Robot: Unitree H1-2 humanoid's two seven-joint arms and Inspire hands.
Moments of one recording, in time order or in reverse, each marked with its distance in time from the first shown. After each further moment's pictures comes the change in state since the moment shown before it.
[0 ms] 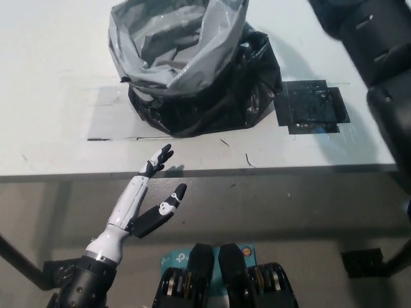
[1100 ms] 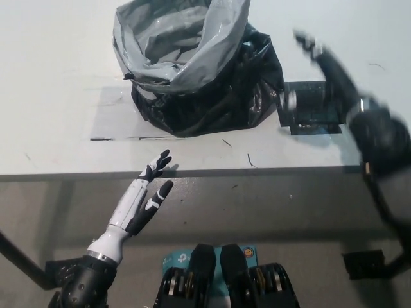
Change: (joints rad) left_arm -0.019 0.000 0.007 0.095 -0.001 0.001 0.000; right_arm 0.983 -0.117 -0.097 -0.952 -0.078 0.004 -0.014
